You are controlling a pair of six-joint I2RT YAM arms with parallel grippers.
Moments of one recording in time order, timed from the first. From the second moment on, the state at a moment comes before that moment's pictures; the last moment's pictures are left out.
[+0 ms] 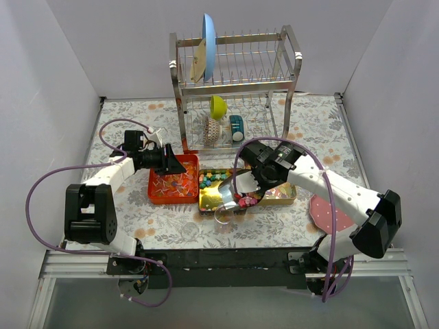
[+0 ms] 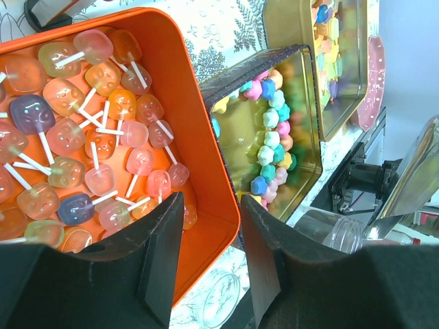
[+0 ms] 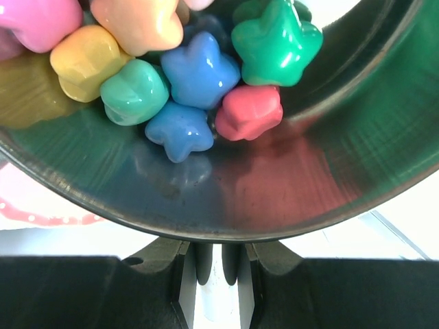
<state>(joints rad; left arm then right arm) -0.04 1.51 0.90 -0.34 0.85 -0.21 0.89 1.43 1.34 -1.27 0.27 -1.15</state>
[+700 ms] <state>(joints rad) -0.04 1.48 0.88 -0.33 0.85 -0.22 0.96 1.42 1.35 -1.30 0.40 -1.17</state>
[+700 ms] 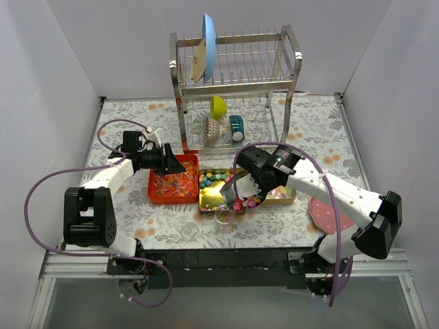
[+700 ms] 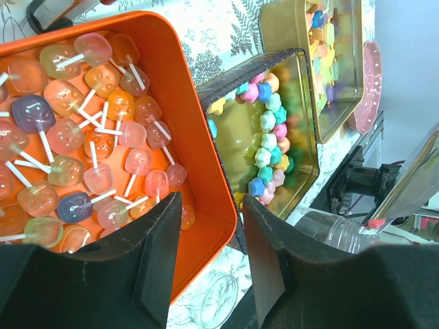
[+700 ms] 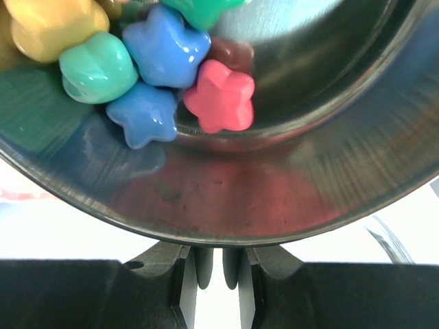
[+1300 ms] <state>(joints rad) -0.03 1.48 0.88 -0.30 0.85 -0.24 1.01 1.47 1.41 -1.34 0.47 -1.17</state>
